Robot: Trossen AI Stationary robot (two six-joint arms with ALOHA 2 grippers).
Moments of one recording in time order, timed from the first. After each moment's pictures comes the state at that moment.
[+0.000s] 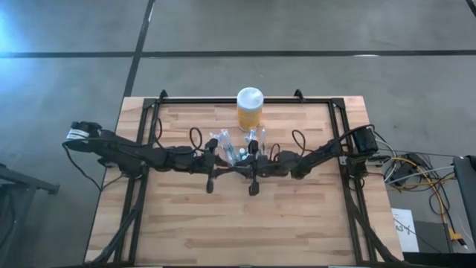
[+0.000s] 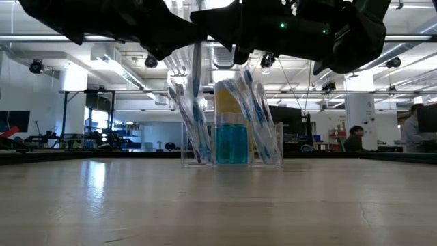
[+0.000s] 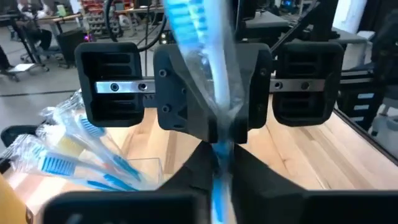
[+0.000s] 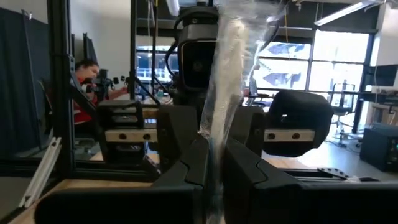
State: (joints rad) left arm -0.12 1.31 0.60 0.60 -0.11 0.03; right arm 0.12 1.89 0.80 1.32 0.10 -0.05
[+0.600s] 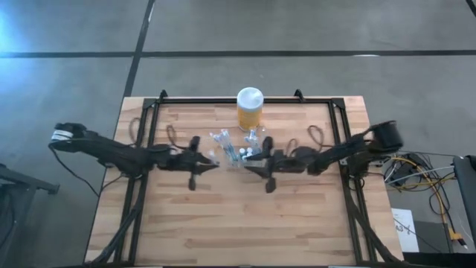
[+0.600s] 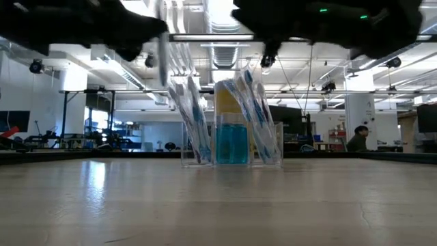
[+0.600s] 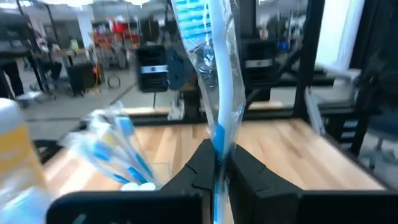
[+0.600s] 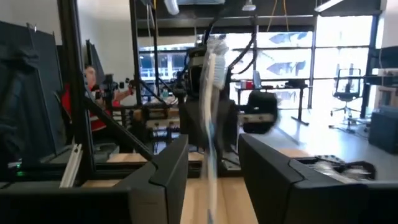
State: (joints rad) left arm -0.13 1.05 0.34 0.75 -0.10 0.02; right arm 0.12 1.62 0.60 1.22 0.10 0.03
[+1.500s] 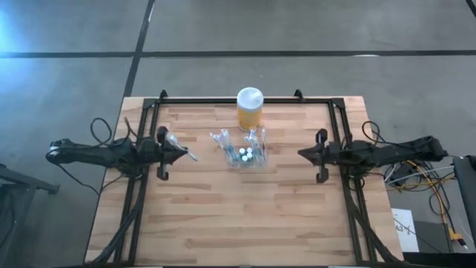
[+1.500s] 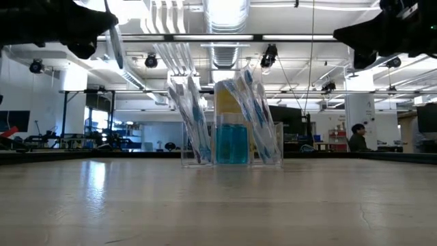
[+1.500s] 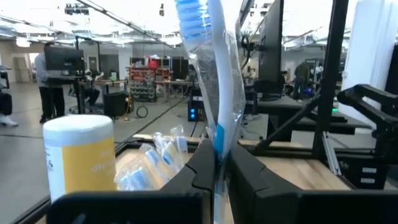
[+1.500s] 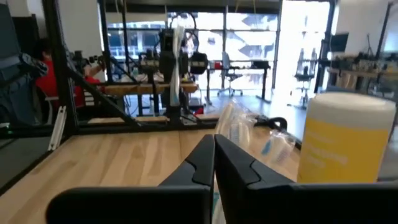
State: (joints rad) left arm -0.11 0.33 0.16 0.30 -0.21 0.00; right arm 0.12 0.33 0.10 0.34 0.23 0.01
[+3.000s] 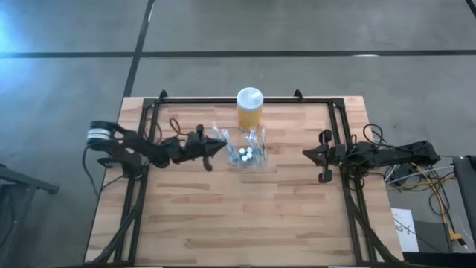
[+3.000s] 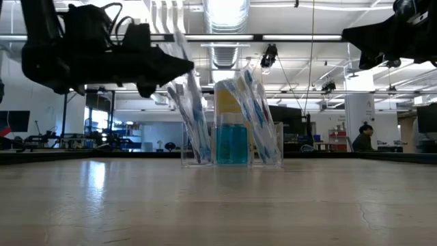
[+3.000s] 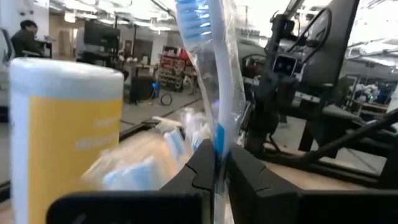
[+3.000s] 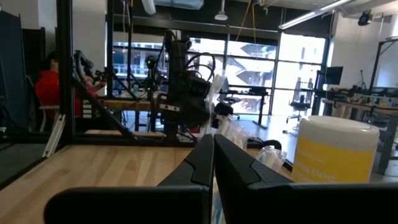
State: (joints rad) left arm 0.11 1.54 0.30 1.45 -0.15 -0.17; right arm 0.12 0.16 0.01 0.36 0.21 -0.09
